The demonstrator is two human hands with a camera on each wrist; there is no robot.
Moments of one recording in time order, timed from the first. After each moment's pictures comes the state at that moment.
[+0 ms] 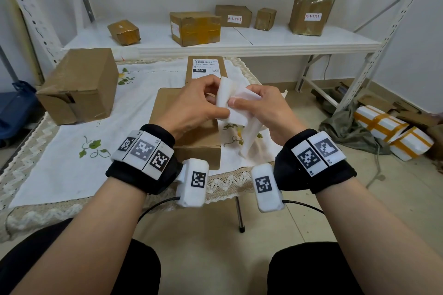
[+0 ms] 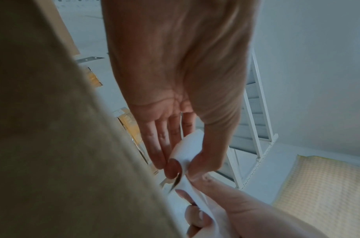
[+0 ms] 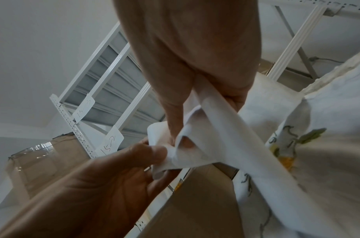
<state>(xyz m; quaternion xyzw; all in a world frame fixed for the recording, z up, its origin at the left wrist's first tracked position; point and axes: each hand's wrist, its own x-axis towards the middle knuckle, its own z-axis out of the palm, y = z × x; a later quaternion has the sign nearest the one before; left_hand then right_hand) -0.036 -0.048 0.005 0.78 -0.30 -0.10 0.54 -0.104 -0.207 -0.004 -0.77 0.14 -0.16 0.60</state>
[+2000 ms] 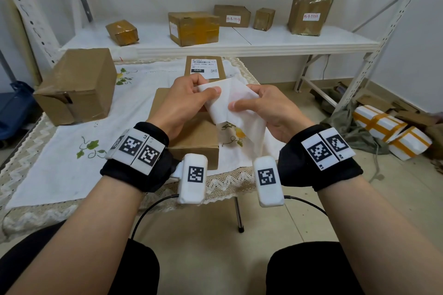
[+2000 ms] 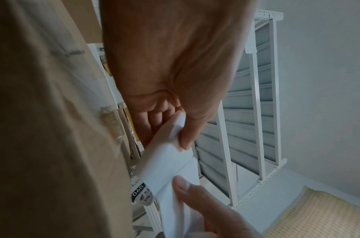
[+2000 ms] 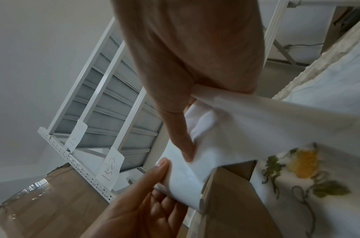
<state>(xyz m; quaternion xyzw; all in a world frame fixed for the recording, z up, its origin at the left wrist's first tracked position) -0.025 -0.050 0.000 0.72 -0.22 -0.11 0.65 -0.105 -0.212 0.005 -0.74 0.16 -0.08 0.64</state>
